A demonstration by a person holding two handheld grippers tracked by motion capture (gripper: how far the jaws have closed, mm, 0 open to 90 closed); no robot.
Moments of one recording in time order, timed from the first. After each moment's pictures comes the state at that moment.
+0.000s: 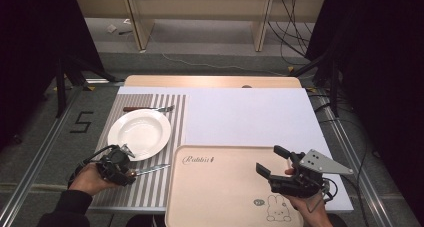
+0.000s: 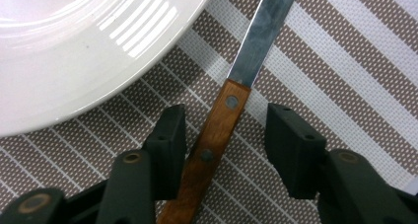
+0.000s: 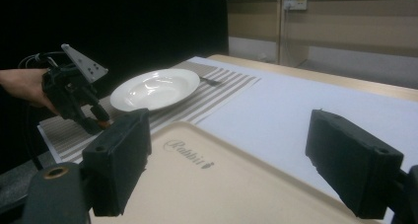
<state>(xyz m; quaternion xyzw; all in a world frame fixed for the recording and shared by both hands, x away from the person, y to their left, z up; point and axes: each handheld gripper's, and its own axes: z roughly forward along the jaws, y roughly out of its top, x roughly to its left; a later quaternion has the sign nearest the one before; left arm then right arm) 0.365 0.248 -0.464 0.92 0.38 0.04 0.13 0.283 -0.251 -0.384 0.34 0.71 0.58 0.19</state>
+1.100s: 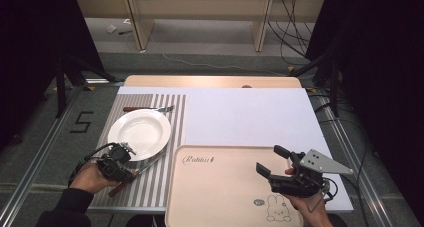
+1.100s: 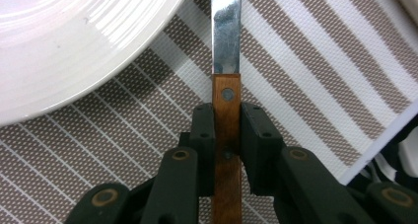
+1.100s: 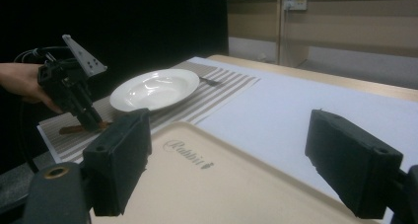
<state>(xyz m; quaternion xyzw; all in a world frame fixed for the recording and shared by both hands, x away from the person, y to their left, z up) 0.365 0.243 -0.450 0.90 0.41 -0.01 0.14 0.283 -0.252 -0.384 0.34 0.71 0.58 0.19</state>
